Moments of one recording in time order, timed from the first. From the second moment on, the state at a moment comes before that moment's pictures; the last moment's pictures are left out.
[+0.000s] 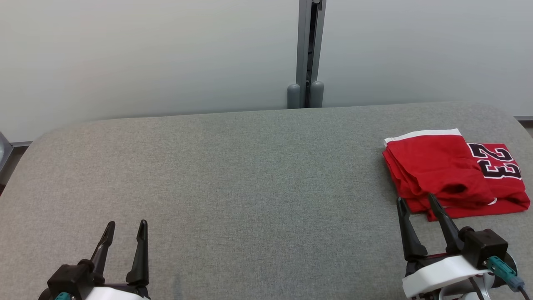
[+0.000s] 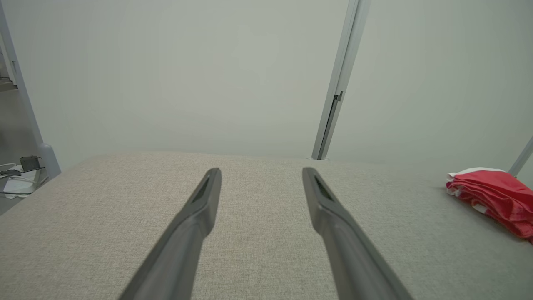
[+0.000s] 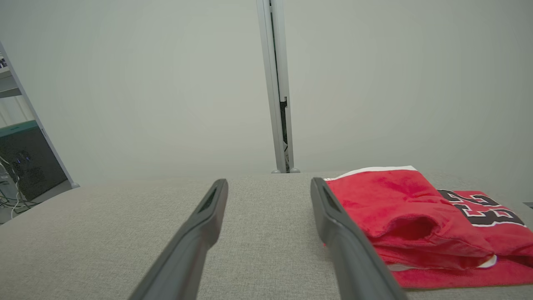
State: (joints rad) left arm 0.04 0.09 0.03 0.24 -0.26 -0.13 -0.26; right arm -0.07 -0.05 0.10 0.25 0.22 0.13 -0.26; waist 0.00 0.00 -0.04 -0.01
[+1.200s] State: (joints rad) left arm 0.04 0.06 0.05 0.28 -0.65 -0.13 -0.15; right arm -0.04 -0.05 0.06 0.29 0.64 0.13 -0.16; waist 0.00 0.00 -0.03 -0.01
